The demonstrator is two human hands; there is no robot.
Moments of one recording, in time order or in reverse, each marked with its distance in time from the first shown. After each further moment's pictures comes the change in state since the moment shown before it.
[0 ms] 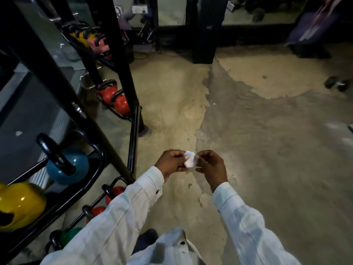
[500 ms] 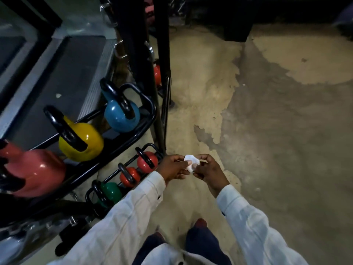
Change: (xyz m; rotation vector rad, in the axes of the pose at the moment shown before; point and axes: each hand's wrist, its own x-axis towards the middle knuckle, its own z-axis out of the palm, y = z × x) left_hand -0.139 -0.130 -0.128 0.003 0.133 -0.160; right_hand -0.140 0.112 0.109 0.059 -0.357 0.294
